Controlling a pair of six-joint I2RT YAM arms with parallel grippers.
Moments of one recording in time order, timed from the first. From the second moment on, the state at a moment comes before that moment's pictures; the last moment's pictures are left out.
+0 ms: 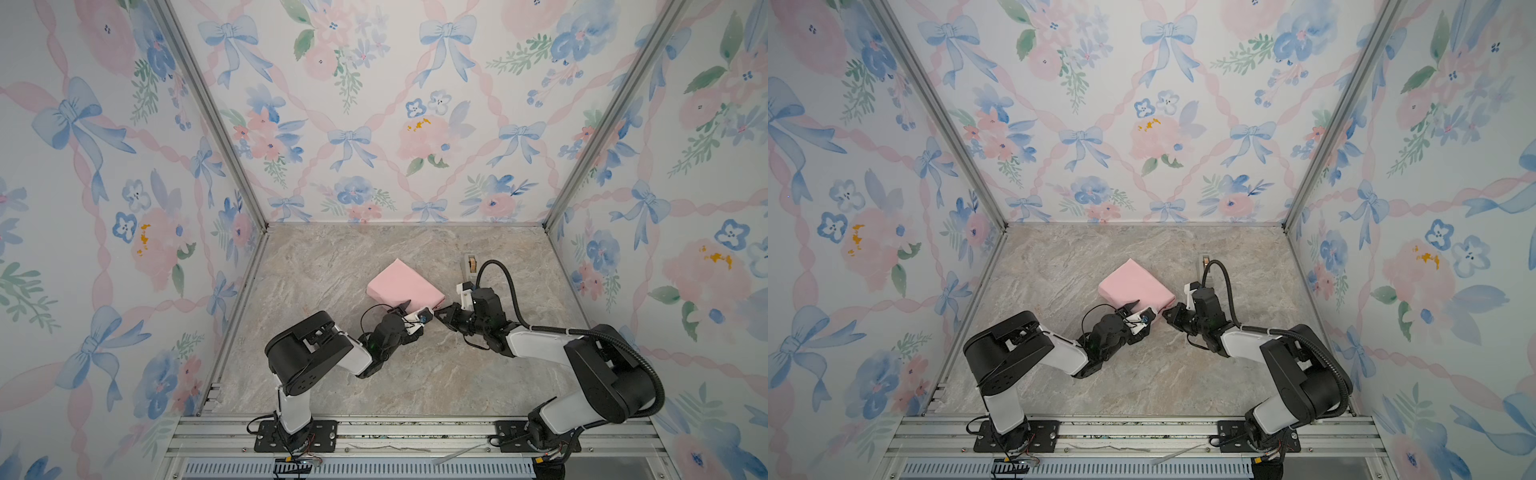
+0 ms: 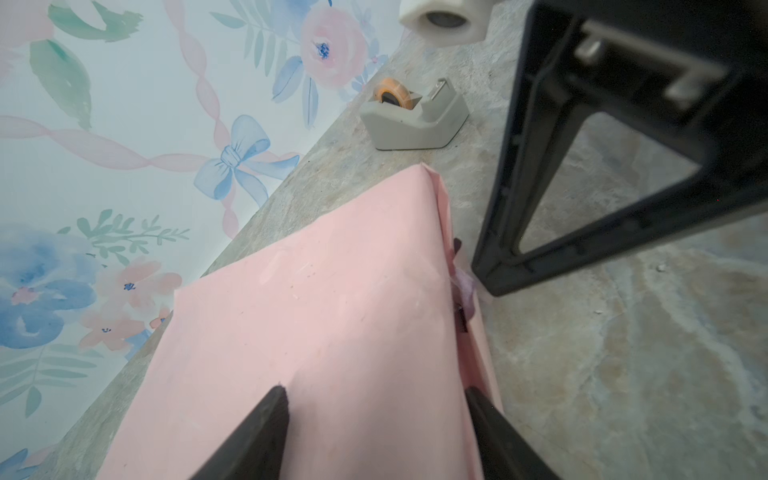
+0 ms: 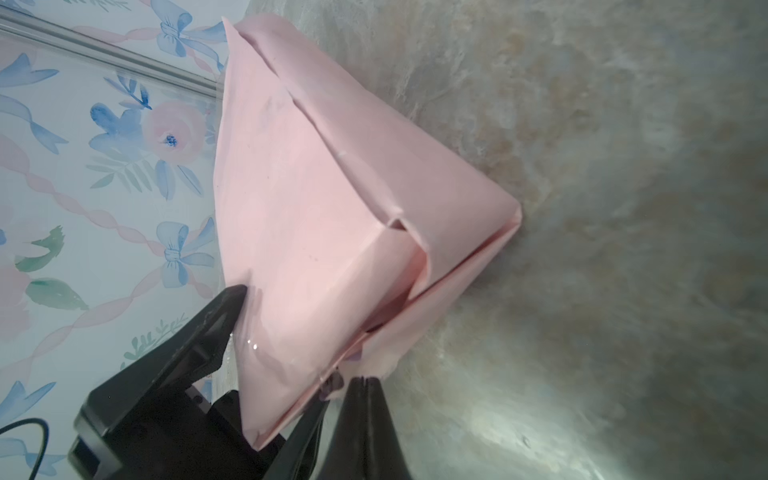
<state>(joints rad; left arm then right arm) -0.88 1.83 0.57 0.95 -0.27 0.50 0.50 1.54 0.56 0.38 -0.37 0.93</state>
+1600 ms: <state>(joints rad) -0.88 1.83 0.57 0.95 -0.27 0.50 0.51 1.52 0.59 0.34 -0.36 0.92</state>
